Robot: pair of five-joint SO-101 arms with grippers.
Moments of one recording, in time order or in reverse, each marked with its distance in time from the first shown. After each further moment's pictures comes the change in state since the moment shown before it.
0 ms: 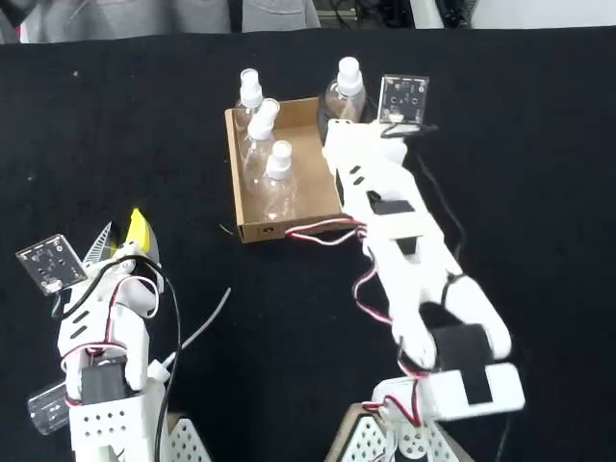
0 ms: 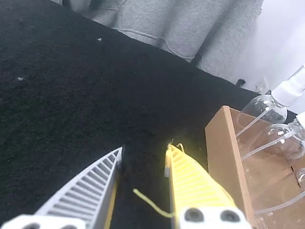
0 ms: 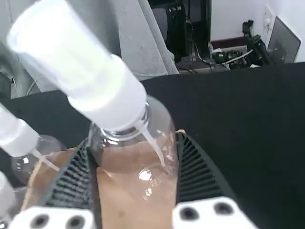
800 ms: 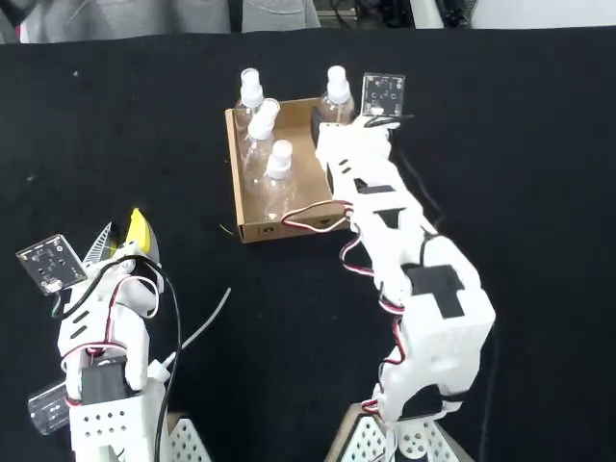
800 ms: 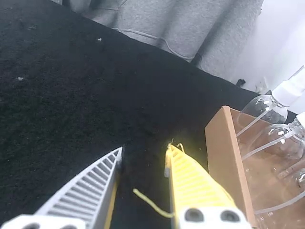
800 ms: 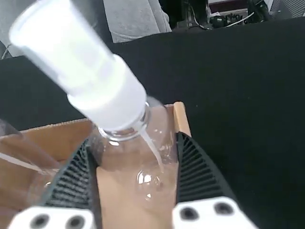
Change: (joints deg) left arm 0.0 0.0 0.0 0.0 0.0; right arm 0.1 21.4 -13.8 -0.2 0.0
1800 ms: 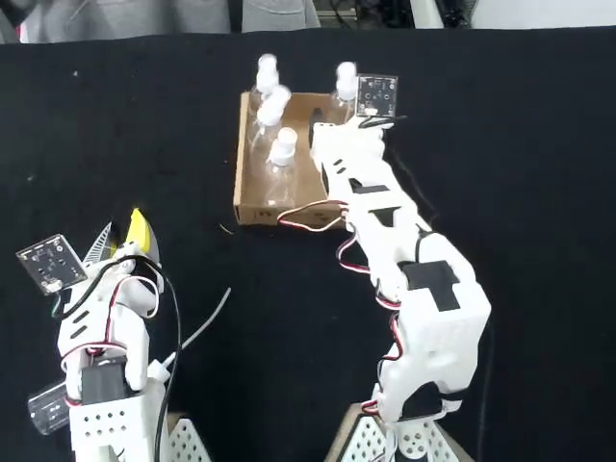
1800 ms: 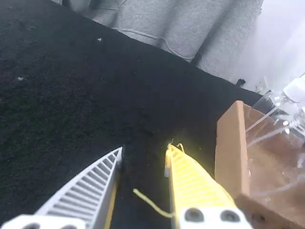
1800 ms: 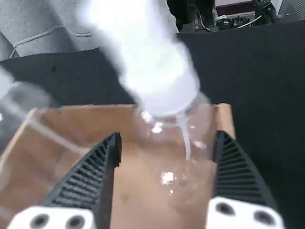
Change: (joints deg) left arm 0.0 0.0 0.0 0.0 0.0; right arm -0.4 2.5 -1.1 -1.2 0.0
